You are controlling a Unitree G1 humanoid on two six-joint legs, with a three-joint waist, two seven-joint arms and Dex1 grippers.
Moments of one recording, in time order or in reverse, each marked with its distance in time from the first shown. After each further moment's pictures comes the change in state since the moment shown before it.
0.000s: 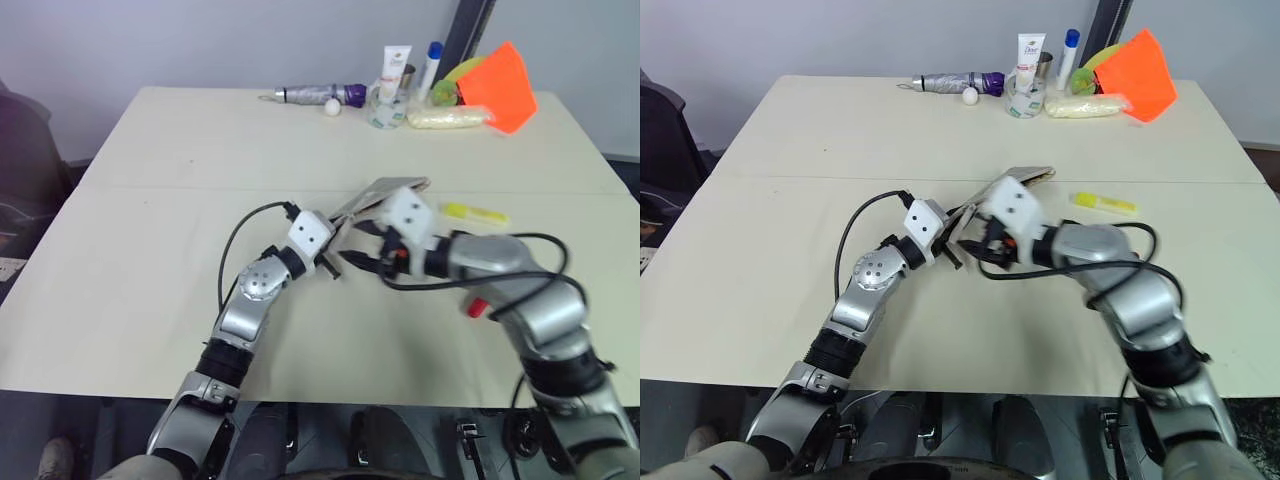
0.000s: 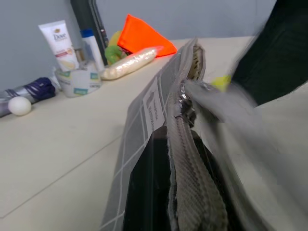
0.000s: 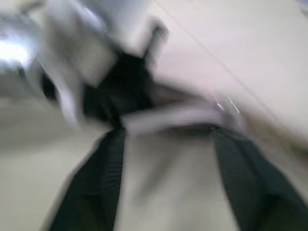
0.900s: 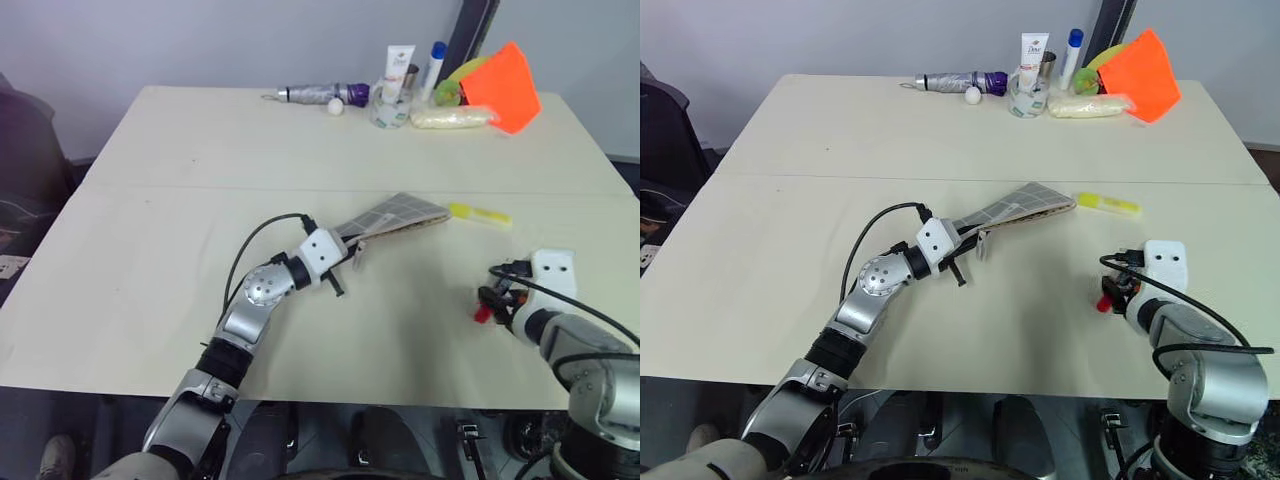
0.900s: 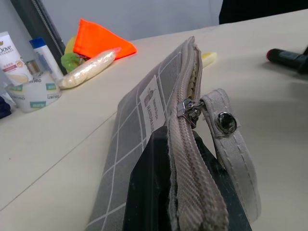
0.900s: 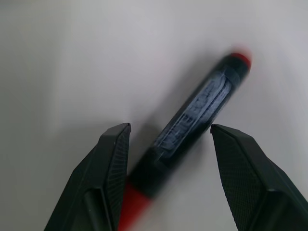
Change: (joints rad) left arm -0.016 -0.011 -0.072 0.101 0.020 -0.123 -0.111; right arm 0.324 0.279 -0.521 -0.143 -0.073 0.491 -0.512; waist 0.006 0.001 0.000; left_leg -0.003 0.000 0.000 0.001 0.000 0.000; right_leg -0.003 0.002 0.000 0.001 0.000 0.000
